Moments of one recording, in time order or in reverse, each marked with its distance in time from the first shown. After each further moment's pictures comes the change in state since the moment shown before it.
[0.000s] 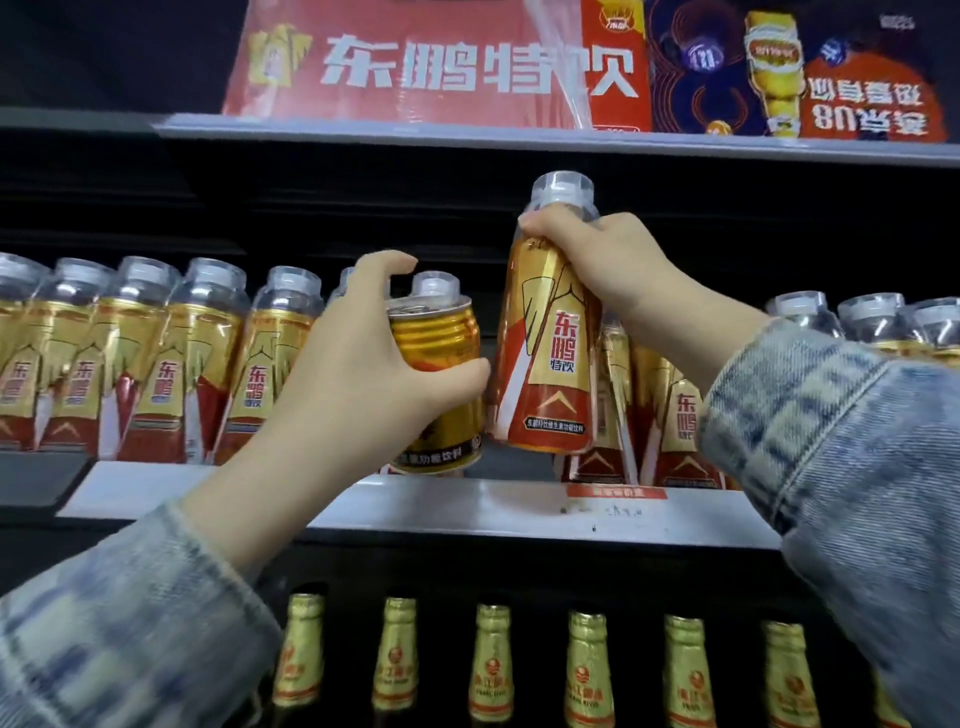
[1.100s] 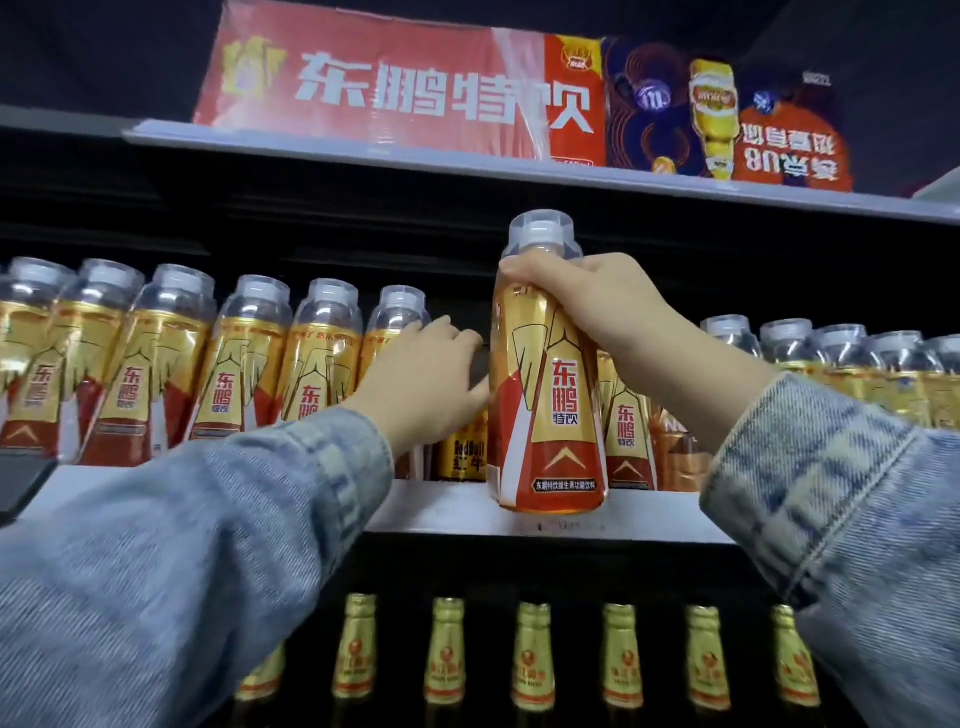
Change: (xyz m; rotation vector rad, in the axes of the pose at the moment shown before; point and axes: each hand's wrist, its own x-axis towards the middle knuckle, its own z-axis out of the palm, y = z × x) left_hand 0.049 -0.008 0.063 0.616 -0.315 0.212; right_hand -0.045 -0.019 -0.023 -0.040 -0.026 0.059
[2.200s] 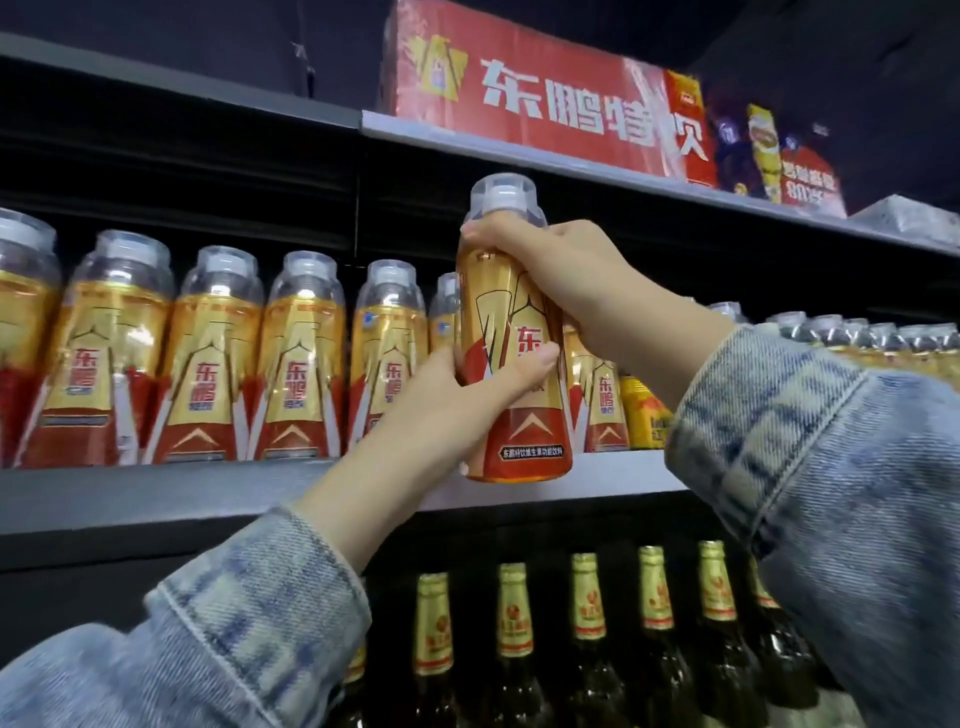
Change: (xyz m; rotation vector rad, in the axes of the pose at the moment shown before) left_hand -0.128 -0.182 -0.060 -1.395 -0.192 -0.177; right_hand -0.012 -0.108 0.233 -0.063 0.144 0.096
